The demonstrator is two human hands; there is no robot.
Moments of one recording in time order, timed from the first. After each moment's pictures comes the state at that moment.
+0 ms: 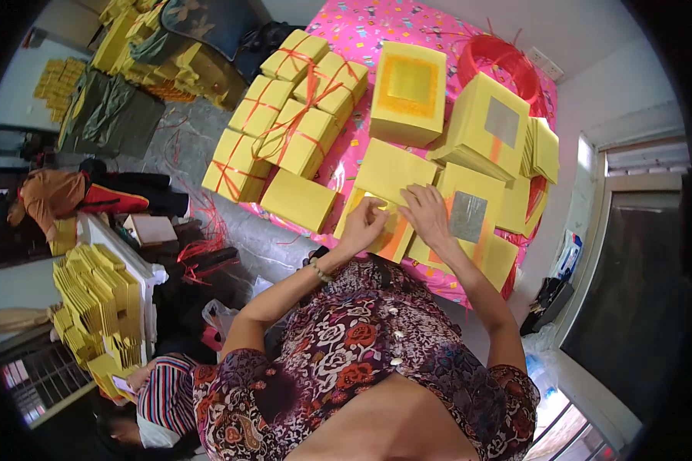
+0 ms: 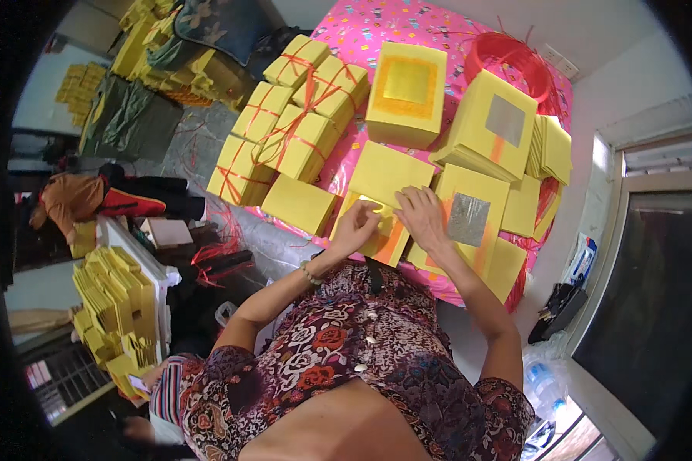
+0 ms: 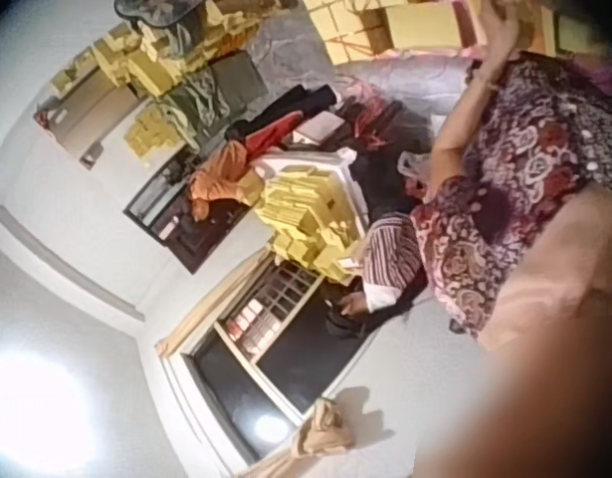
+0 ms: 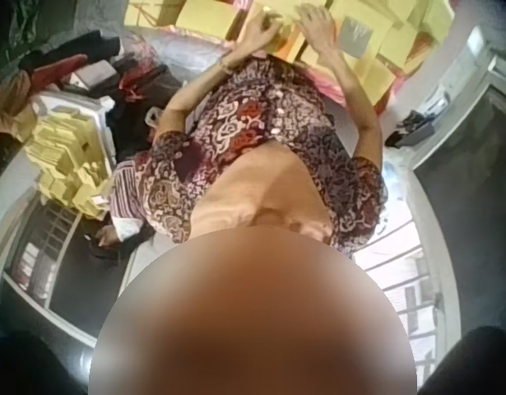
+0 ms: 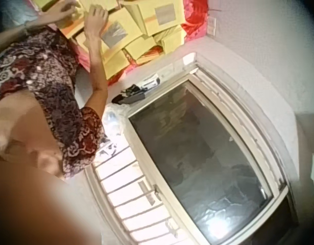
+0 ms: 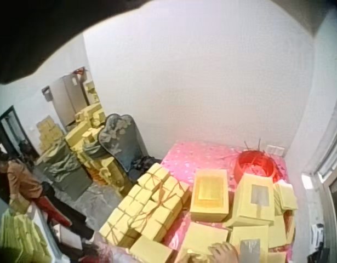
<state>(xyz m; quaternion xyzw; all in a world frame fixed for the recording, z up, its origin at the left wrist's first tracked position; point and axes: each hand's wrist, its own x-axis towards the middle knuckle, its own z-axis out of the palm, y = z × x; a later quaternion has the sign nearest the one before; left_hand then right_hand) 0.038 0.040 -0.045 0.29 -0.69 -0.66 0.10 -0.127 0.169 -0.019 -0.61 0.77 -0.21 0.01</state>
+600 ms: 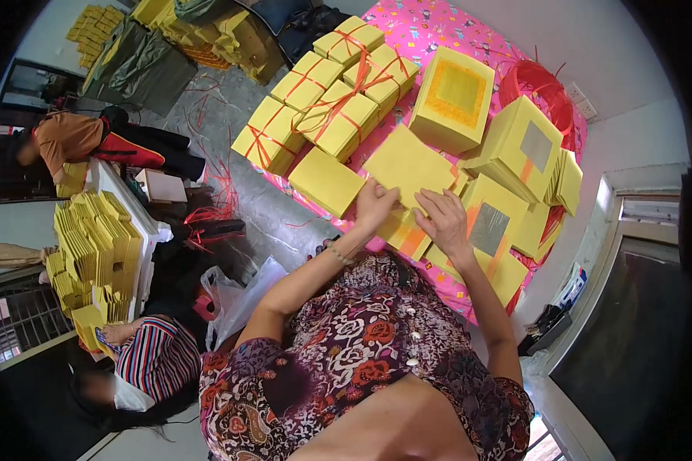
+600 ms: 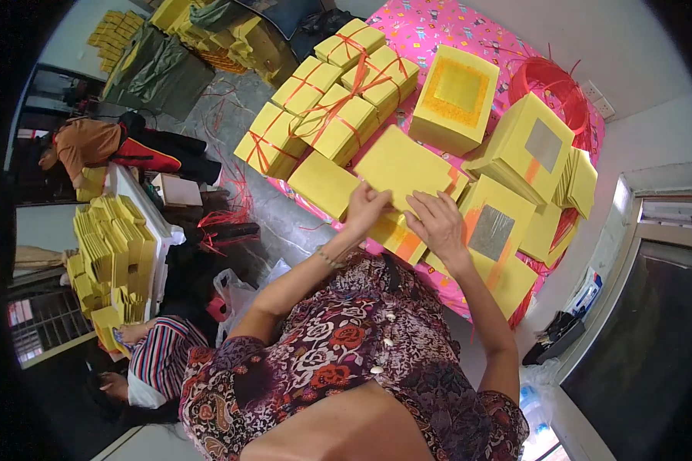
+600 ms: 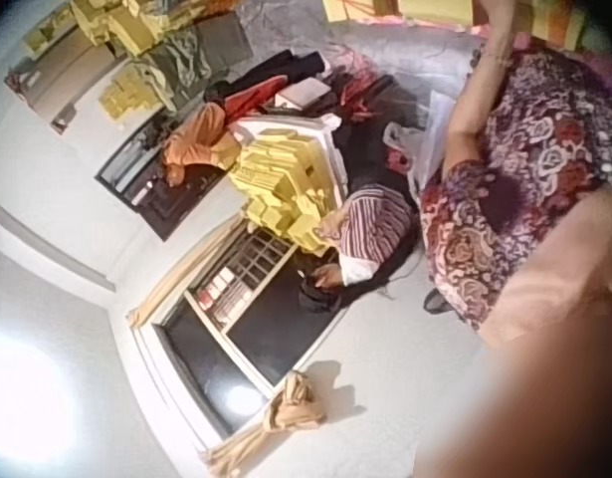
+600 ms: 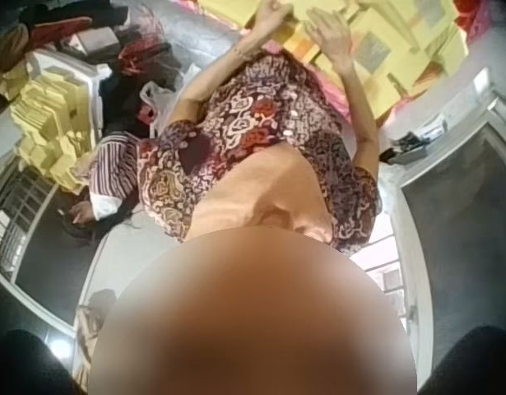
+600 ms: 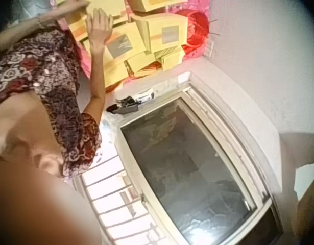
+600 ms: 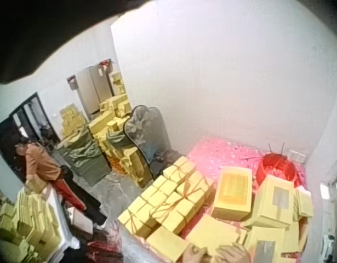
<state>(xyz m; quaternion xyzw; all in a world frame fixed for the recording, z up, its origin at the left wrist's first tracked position) 0.027 0.023 -0.029 0.41 -0.46 -0.75 0.22 -0.109 0.151 0.021 -0.65 0.70 -0.31 -0.04</state>
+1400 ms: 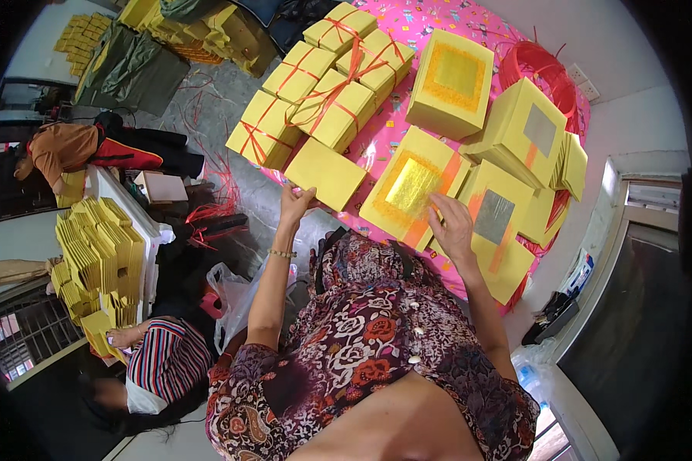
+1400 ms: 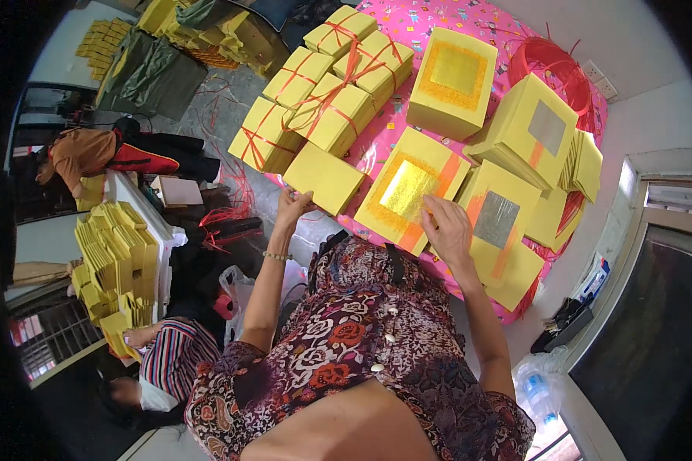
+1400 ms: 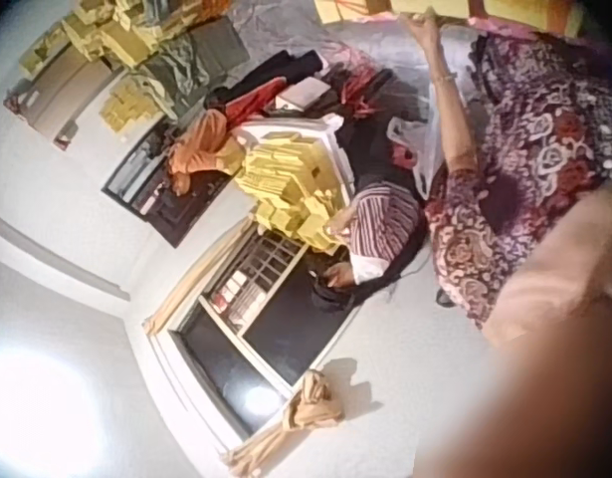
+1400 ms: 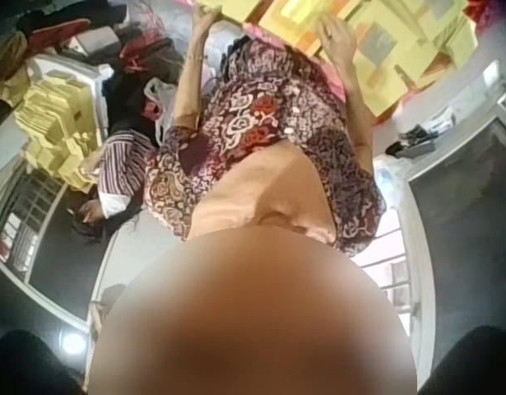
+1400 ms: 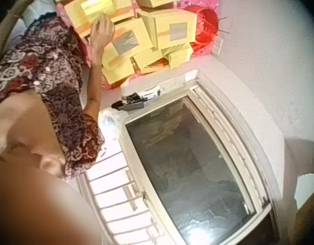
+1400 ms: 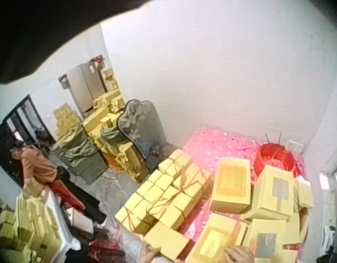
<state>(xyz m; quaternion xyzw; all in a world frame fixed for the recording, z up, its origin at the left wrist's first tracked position) 0.181 -0.074 -0.081 0.52 -0.46 -0.68 0.22 -0.095 0.184 -0.002 -0.53 0.77 -0.34 0.02</state>
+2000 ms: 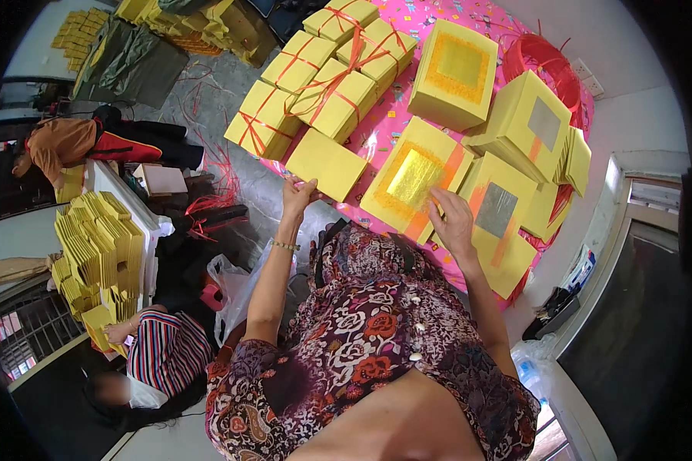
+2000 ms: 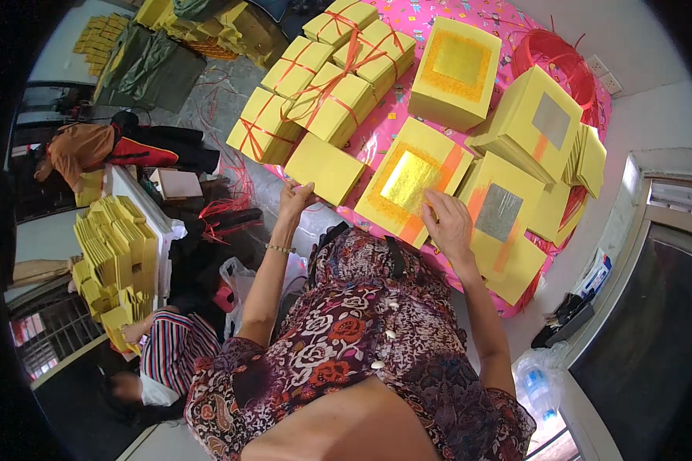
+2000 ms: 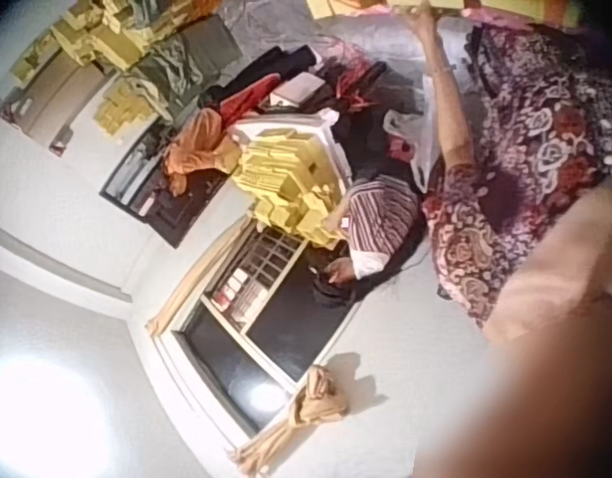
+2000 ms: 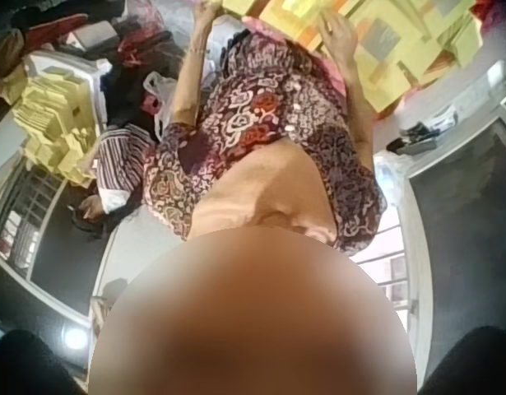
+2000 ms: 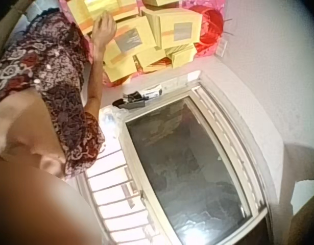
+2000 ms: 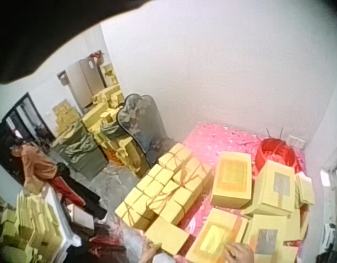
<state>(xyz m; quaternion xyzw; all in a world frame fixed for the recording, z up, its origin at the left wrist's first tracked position) 0.179 -0.066 -0.094 0.55 -0.41 -0.69 0.23 -0.092 0.188 -0.012 -0.52 0.78 -0.34 0.05</state>
